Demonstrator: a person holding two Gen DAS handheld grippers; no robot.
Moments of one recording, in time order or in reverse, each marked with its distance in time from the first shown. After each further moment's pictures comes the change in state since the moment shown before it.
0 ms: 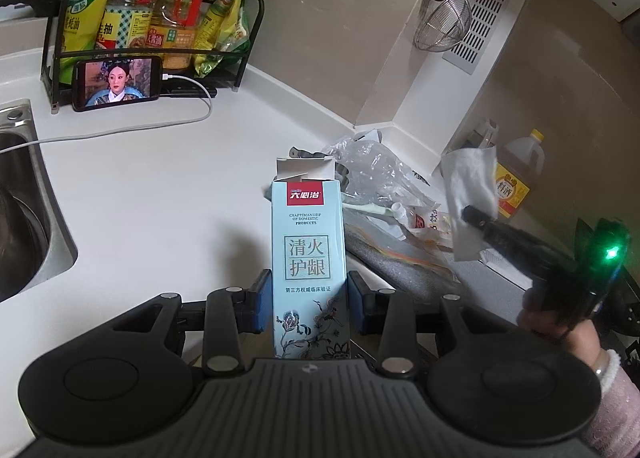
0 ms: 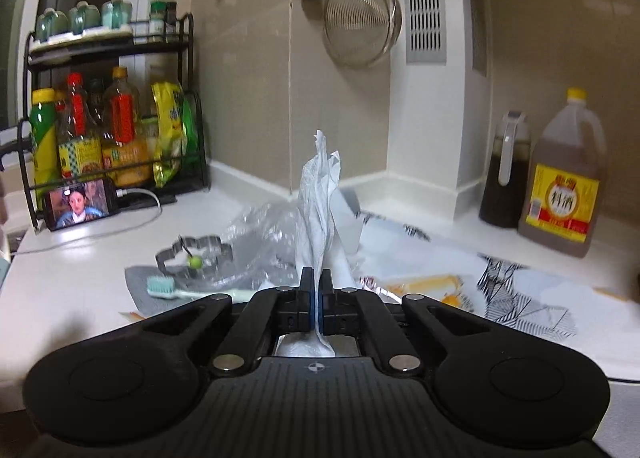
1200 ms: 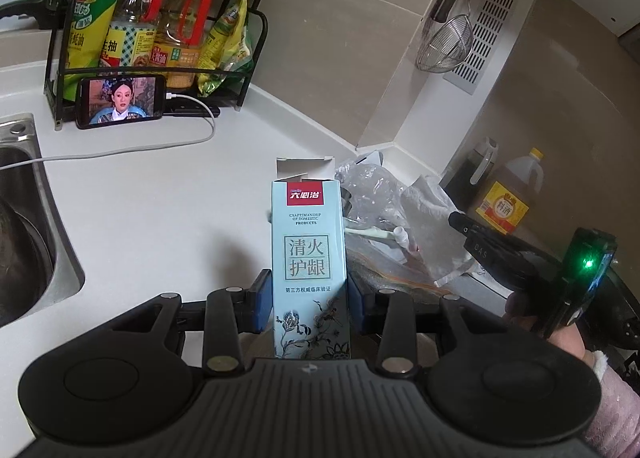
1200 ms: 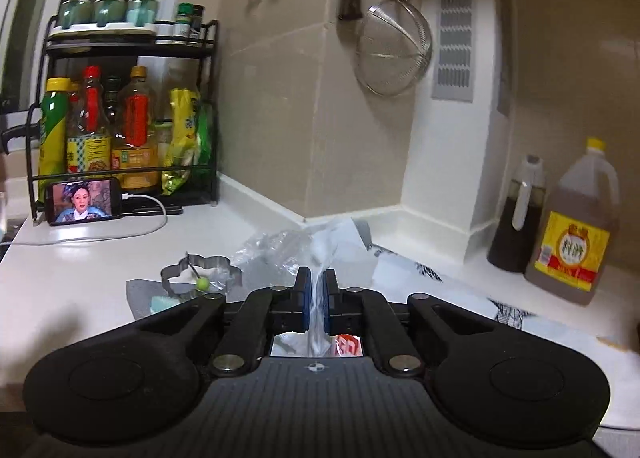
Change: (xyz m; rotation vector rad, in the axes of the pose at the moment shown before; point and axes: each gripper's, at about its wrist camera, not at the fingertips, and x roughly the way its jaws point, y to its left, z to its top) left arm -0.008 0.005 0.010 -0.003 -0.053 -0.001; right arm 0.026 0.015 0.007 -0.074 -0.021 -0.012
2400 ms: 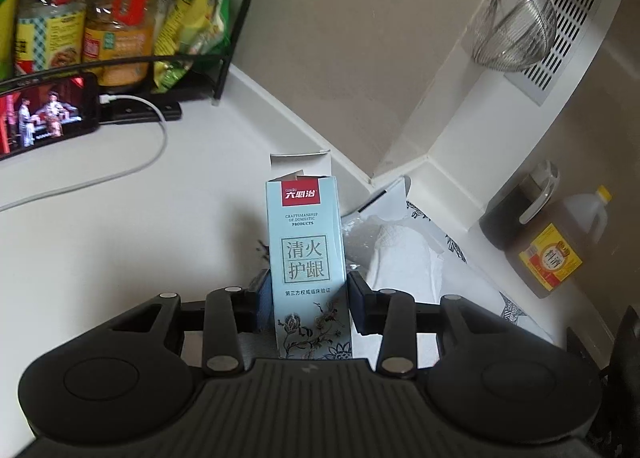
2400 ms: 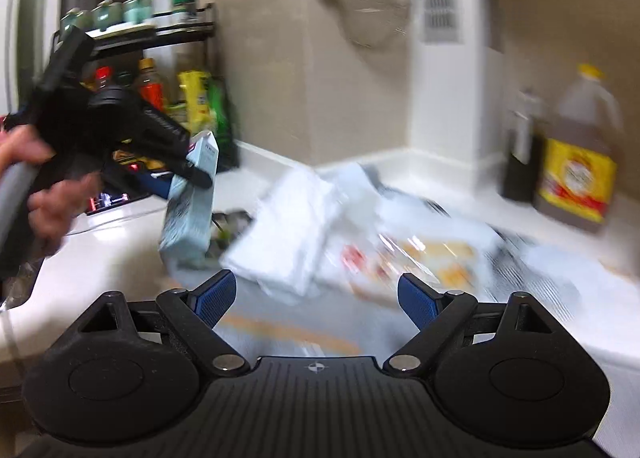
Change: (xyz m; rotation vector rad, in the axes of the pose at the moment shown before) left arm 0.174 -0.039 0.115 -0.077 0.112 0.083; right arm -0.008 -0.017 -0.009 0.043 0.113 0.136
